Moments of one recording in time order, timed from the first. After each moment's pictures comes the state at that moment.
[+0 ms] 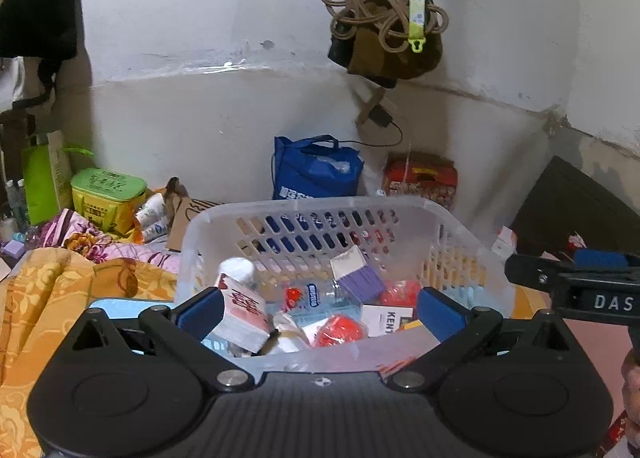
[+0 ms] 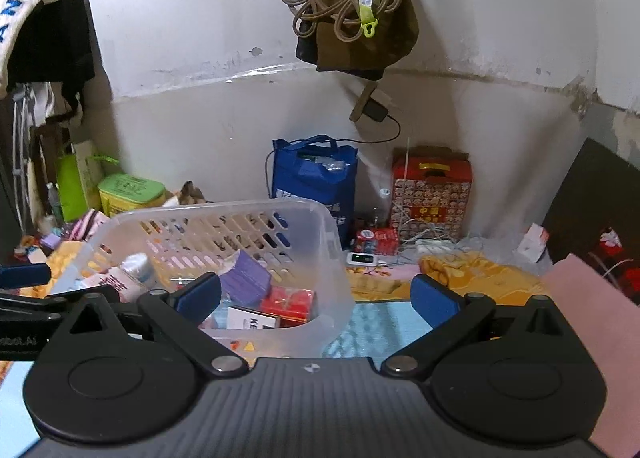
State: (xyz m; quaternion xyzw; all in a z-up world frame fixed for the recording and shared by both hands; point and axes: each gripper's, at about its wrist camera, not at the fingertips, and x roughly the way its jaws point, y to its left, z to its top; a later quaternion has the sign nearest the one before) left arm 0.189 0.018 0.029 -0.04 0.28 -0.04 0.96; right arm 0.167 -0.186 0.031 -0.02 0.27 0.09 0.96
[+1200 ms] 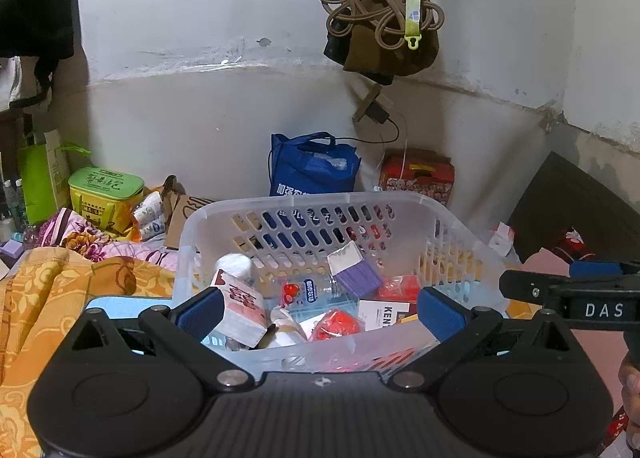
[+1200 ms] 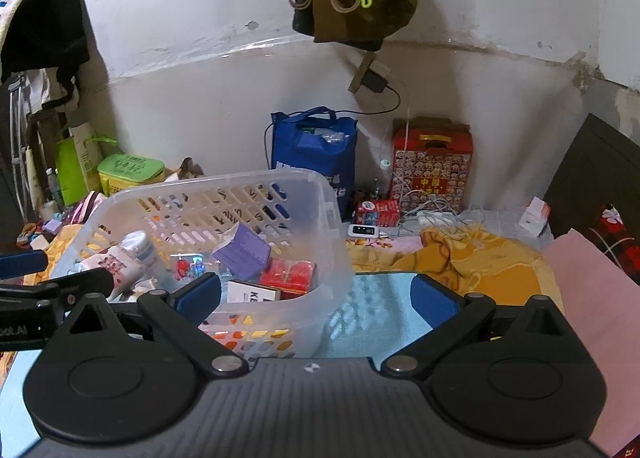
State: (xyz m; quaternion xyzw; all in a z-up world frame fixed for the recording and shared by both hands) left arm 0.188 0.019 0.029 -0.04 0.28 -0.04 0.96; right arm 0.172 -0.190 0.026 -0.01 0.31 0.09 0.95
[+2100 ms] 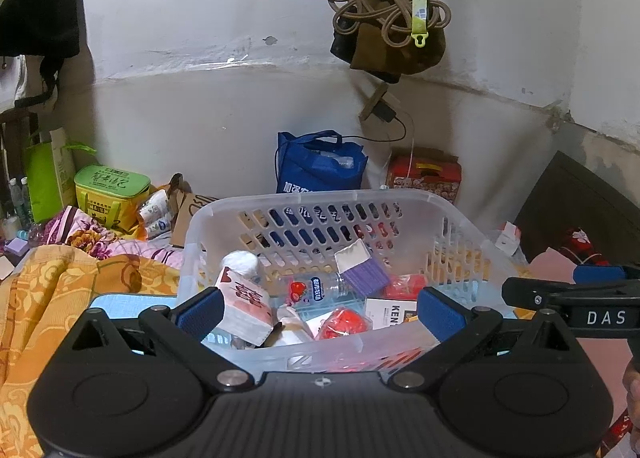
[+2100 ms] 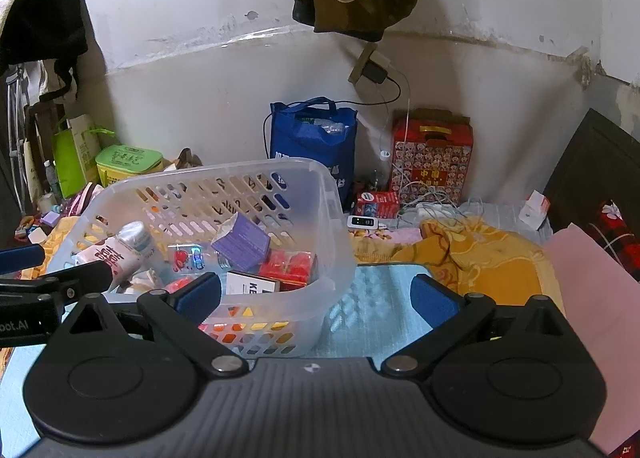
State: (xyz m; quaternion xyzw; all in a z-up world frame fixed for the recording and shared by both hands) left arm 0.191 0.019 0.025 -0.04 0.29 -0.03 0.96; right arm 0.176 -0.189 0.023 -0.01 0.32 0.09 0.94
